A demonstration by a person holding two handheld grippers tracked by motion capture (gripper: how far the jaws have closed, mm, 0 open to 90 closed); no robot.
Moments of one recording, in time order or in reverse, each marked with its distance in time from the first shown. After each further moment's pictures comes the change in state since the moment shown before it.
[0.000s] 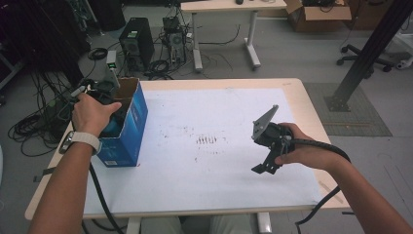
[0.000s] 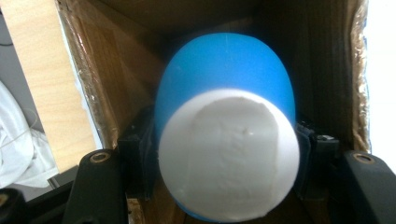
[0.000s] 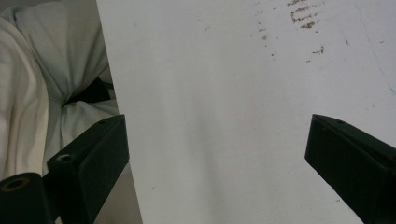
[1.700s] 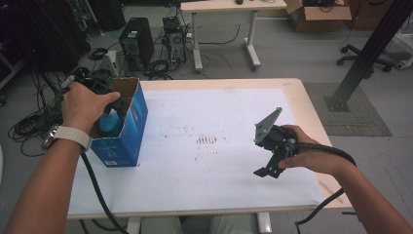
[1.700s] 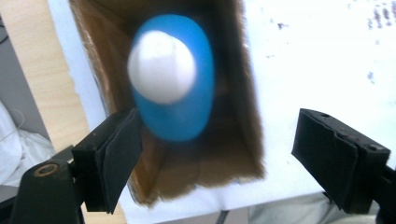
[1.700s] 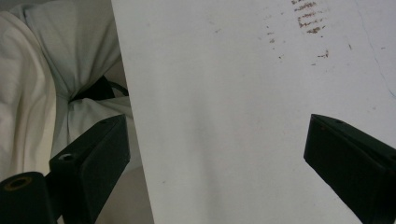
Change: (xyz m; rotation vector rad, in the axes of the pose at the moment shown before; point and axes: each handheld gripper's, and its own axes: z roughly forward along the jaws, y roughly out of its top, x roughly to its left) left arm -0.021 -0.018 -0.064 -0.016 -0.054 0.033; right arm 0.014 -0.001 -0.011 -0.010 -0.005 -0.024
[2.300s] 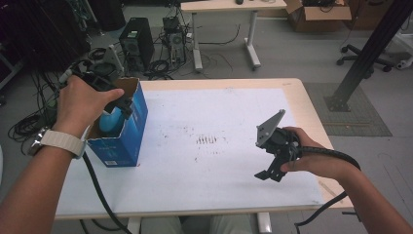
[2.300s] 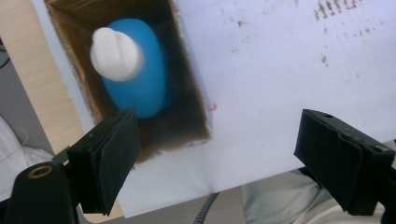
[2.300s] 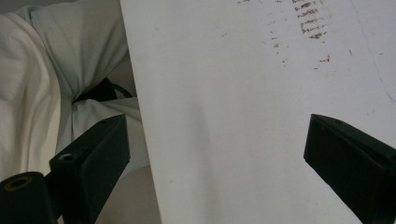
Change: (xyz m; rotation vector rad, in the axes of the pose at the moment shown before) left arm -0.035 -0.017 -0.040 -0.036 -0.014 0.089; right arm 0.011 0.000 -0.007 -0.014 -0.010 -0.013
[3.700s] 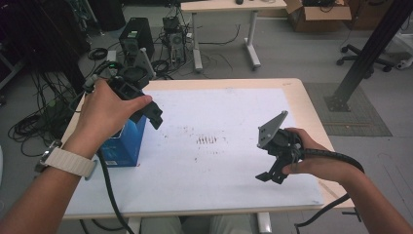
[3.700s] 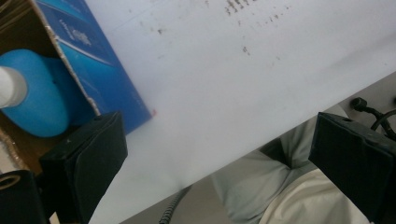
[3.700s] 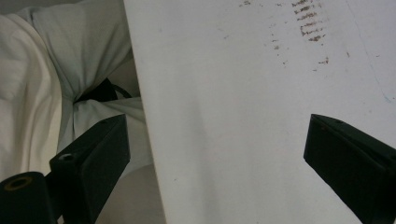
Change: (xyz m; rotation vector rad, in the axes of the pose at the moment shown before) left arm -0.077 -0.009 -0.018 -0.029 -0.091 0.176; right arm 0.006 0.001 -0.006 -0.004 -0.012 -0.006
